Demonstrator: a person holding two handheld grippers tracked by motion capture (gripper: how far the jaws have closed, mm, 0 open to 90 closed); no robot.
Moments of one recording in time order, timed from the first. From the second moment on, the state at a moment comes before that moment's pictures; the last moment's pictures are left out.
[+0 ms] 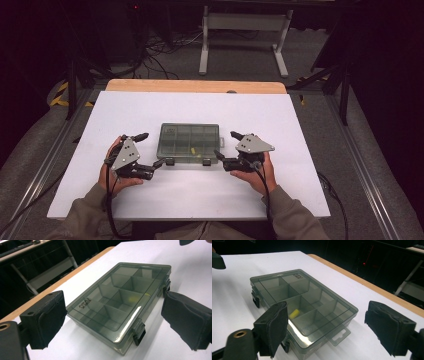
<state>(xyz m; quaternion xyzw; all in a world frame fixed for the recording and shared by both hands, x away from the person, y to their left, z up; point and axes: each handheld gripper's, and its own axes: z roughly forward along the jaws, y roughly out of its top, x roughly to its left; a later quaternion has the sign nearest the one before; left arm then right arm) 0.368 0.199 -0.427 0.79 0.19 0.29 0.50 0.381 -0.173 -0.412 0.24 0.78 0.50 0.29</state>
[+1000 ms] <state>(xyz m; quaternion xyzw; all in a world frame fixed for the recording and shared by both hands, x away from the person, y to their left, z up) 0.343 0.212 -0.433 0.80 0.18 0.32 0.49 0.361 -0.192 -0.415 0.24 0.78 0.48 0.32</state>
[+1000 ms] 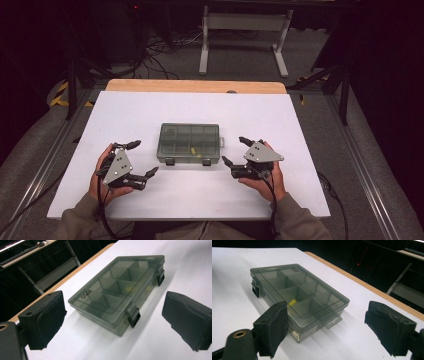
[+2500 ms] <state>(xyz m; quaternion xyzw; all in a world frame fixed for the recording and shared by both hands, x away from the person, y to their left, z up) 0.328 0.244 -0.470 0.81 0.23 0.27 0.47 0.335 -0.235 -0.448 0.28 0.78 0.47 0.31</state>
